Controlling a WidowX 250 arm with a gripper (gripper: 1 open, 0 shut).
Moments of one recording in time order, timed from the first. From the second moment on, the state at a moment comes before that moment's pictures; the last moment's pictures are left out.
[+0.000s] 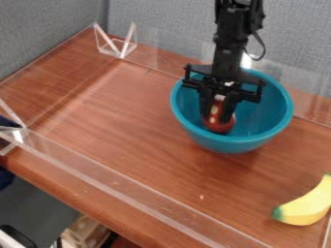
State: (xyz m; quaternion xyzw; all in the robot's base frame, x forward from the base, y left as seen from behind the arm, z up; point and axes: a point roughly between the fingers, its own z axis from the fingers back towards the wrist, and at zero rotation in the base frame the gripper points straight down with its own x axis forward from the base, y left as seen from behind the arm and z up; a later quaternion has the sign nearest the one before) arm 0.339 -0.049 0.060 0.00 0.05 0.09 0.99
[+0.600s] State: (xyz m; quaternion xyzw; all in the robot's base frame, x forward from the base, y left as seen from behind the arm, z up) arm 0.345 -0.058 0.061 -0.02 0.05 0.12 0.99
